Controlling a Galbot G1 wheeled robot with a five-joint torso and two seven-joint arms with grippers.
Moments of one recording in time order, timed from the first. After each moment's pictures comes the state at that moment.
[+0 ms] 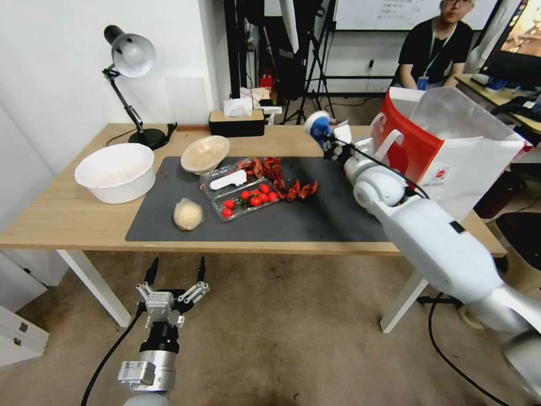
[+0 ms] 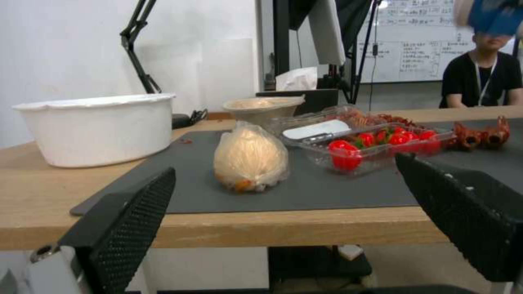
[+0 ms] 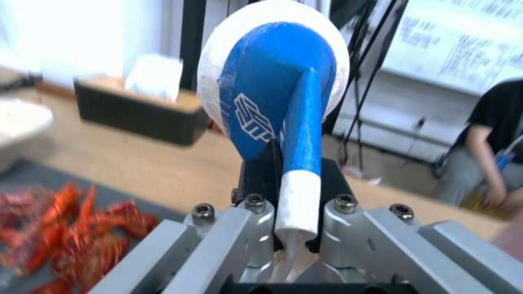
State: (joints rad) left arm 1.77 -1.51 -0.53 -2.08 -0.08 -0.35 0.00; right arm -0.34 1.03 -0.19 1.42 0.64 -0.35 0.21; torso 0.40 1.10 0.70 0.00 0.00
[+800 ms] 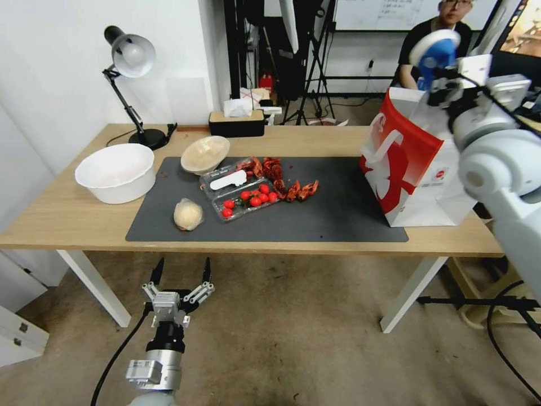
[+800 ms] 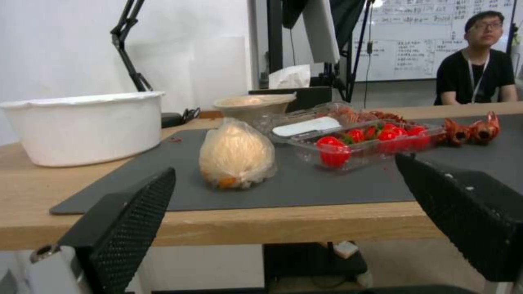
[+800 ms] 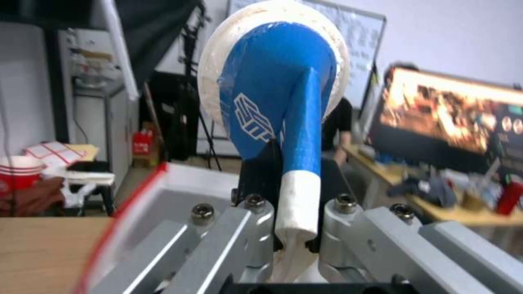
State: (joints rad) left arm 1.76 -1.53 -0.51 -2.06 -0.05 -0.35 -0.01; right arm -0.53 0.71 0.31 1.92 0.88 -0.61 0.61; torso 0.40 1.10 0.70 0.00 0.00
